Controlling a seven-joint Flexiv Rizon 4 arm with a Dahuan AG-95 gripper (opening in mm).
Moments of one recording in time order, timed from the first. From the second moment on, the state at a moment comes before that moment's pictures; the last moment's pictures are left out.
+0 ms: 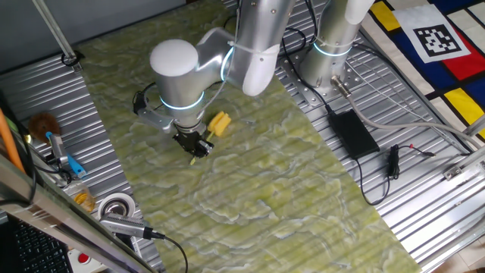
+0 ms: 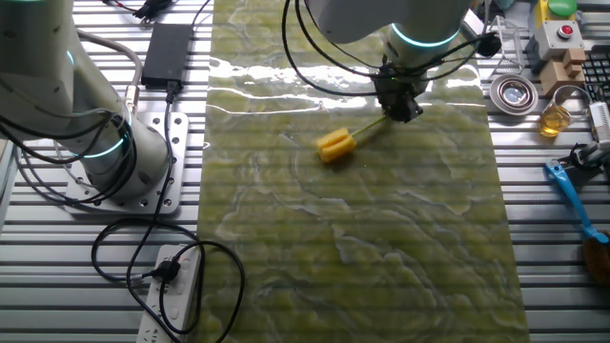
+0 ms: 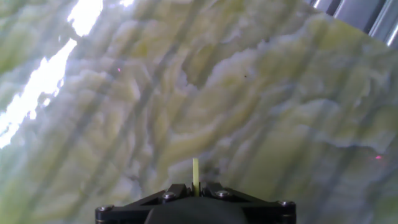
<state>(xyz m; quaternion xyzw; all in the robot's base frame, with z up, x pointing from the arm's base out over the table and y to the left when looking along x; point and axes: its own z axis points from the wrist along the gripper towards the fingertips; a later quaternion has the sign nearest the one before) 0.535 0.097 0.020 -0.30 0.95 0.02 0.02</state>
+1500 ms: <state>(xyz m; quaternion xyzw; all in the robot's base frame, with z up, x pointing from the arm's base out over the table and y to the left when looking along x) 0.581 0.150 0.048 -0.39 0.92 0.00 0.02</state>
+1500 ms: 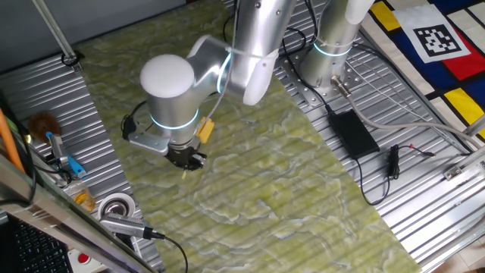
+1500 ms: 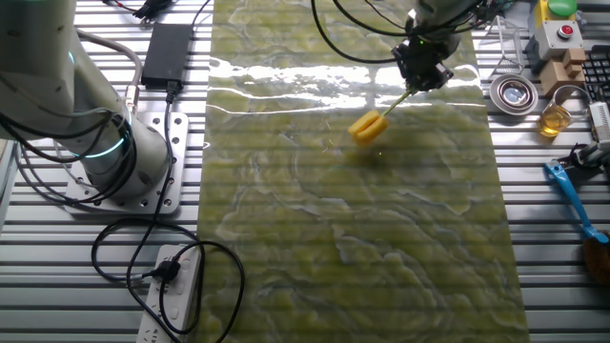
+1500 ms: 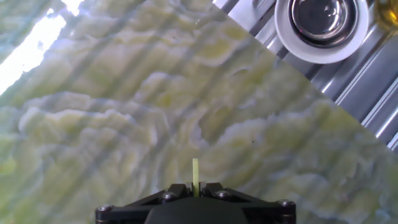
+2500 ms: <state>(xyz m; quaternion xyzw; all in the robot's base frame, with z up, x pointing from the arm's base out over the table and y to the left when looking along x) 0.581 0.181 0.041 -0.49 0.87 0.00 0.09</state>
